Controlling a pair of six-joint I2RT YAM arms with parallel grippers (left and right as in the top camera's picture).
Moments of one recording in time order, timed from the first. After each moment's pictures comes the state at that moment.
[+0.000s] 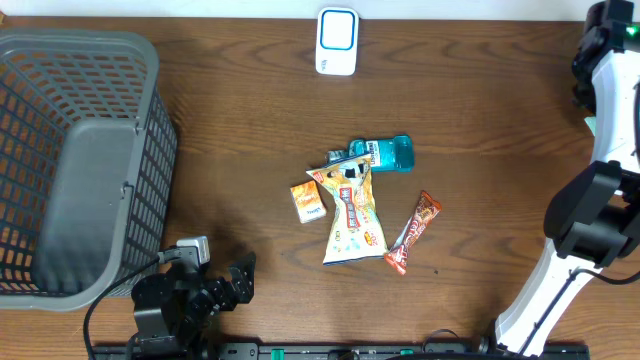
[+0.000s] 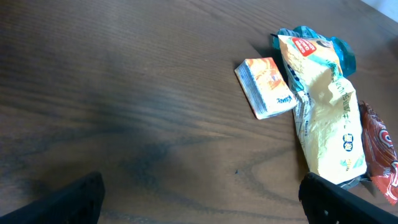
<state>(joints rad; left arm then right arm) 0.09 0.01 0.20 -0.84 0.41 -0.26 -0.29 2.21 2.14 -1.28 0.70 0.80</state>
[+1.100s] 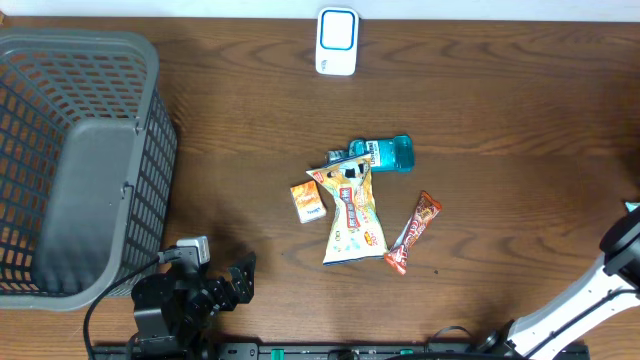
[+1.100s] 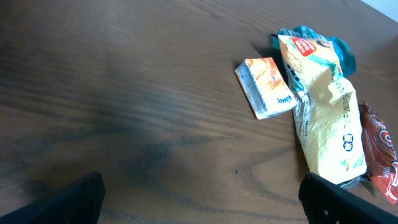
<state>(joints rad) 0.09 0.01 0.20 -0.84 0.41 -0.26 -0.72 2.21 1.83 -1.01 0.54 0.71</state>
